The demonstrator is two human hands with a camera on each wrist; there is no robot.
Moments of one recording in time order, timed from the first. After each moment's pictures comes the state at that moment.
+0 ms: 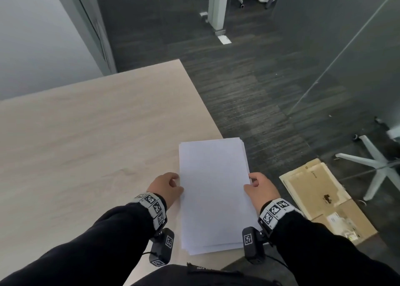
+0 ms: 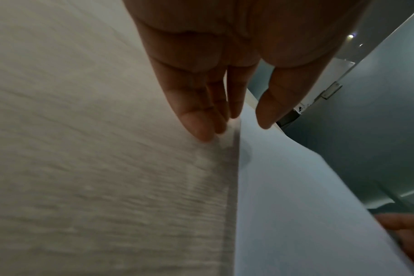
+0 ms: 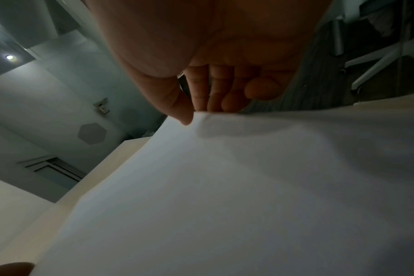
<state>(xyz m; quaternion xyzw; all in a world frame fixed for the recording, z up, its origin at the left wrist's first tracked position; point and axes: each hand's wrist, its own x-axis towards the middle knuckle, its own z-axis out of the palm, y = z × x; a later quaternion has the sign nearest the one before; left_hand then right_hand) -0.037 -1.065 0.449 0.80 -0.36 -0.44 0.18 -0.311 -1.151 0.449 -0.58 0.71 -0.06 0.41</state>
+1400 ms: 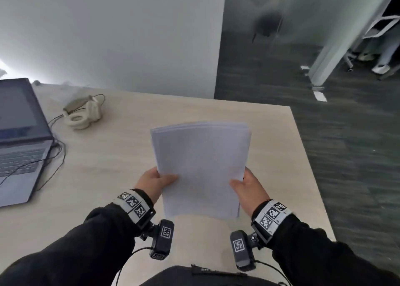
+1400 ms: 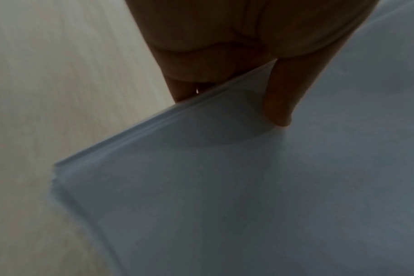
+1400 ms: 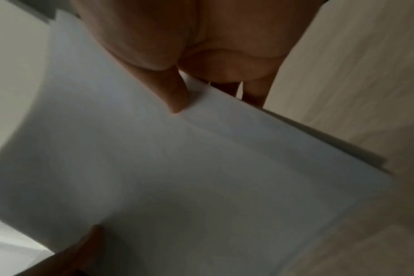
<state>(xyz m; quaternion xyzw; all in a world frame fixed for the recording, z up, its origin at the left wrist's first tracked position) 0.180 -0.887 0.538 0.69 -0.07 -0.38 0.62 -0.010 -1.068 0.554 -0.68 0.38 -0.11 0.62</state>
